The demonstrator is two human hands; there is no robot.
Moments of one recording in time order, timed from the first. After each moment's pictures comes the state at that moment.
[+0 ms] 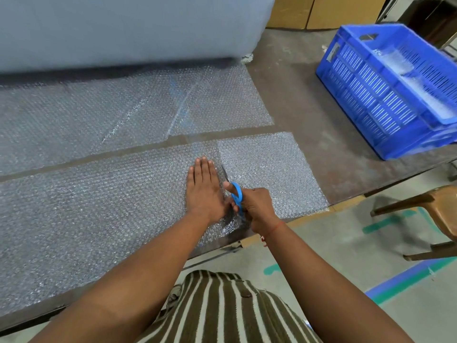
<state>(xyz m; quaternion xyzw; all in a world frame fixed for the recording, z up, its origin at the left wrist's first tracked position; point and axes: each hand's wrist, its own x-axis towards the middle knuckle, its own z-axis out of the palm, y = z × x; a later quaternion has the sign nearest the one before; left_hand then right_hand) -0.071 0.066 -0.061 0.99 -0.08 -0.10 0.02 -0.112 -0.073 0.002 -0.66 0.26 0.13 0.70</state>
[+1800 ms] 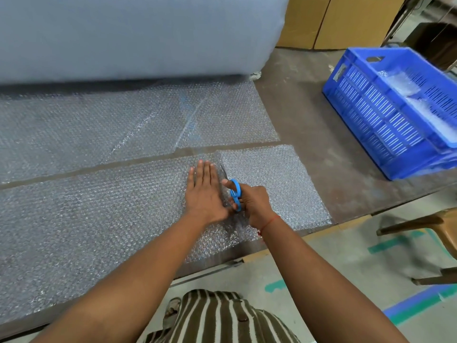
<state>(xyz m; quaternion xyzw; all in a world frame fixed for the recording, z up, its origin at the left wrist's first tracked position) -0.041 0.081 -0.043 0.99 -0.08 -0.12 0.00 -0.057 -0.062 -0.010 -0.64 0.27 0.13 0.71</state>
